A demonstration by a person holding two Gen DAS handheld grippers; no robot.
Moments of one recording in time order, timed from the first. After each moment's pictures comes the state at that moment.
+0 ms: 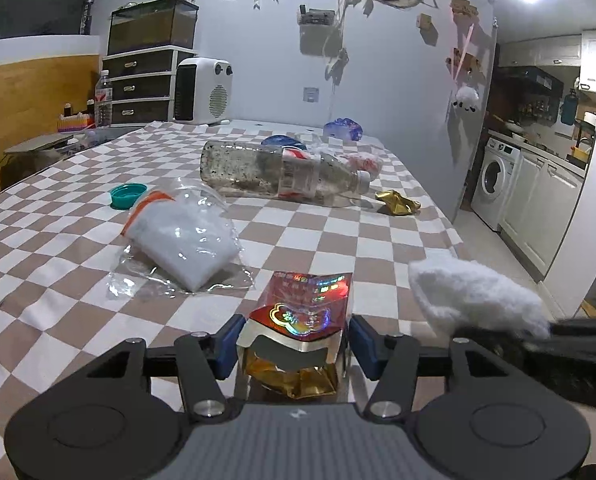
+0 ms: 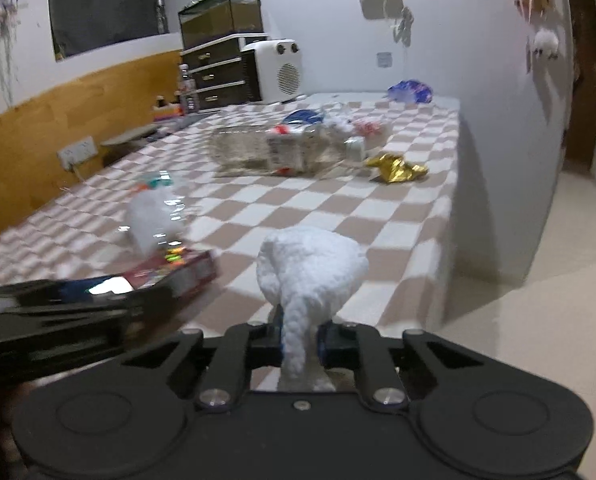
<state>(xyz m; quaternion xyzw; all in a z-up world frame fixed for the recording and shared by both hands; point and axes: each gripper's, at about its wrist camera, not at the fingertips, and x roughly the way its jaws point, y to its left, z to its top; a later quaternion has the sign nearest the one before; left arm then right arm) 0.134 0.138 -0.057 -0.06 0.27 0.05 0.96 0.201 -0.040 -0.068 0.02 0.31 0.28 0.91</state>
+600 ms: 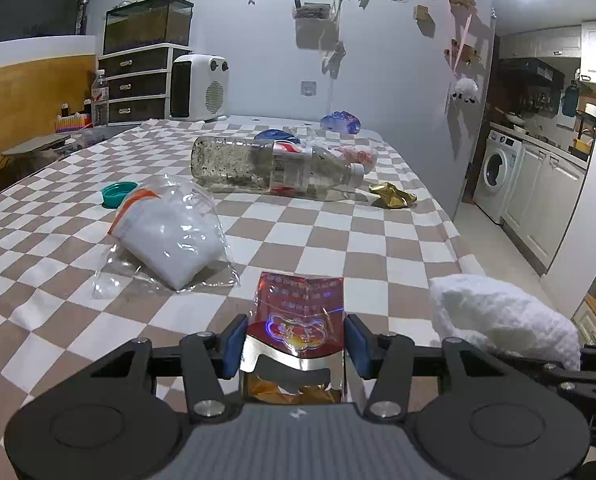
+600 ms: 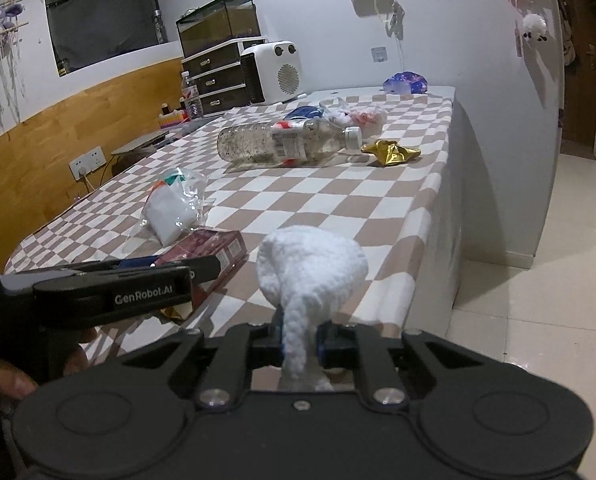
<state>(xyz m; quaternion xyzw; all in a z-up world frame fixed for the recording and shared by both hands) 0.138 0.126 -0.060 -0.05 0.28 0.05 0.96 0.178 -0.058 -0.070 0.04 0.31 0.28 0.91</state>
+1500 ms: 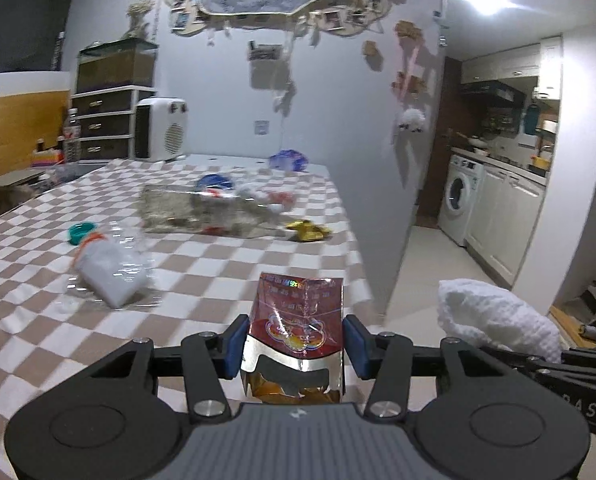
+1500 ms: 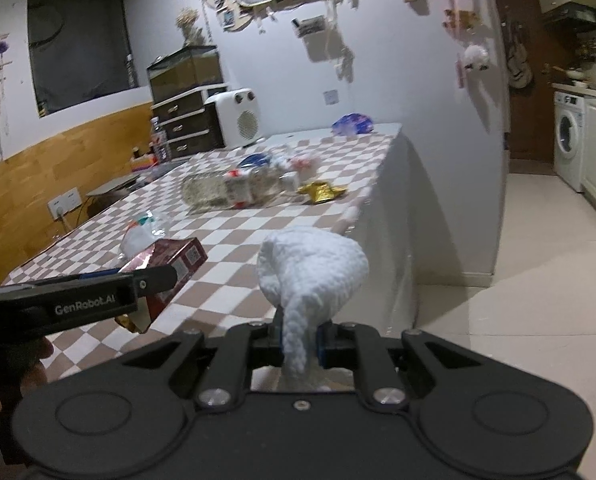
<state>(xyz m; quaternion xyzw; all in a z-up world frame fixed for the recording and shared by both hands) 0.092 0.043 -0.024 -0.04 0.23 0.00 0.97 0.133 -0.145 -0.051 0.06 0.25 0.21 0.94</state>
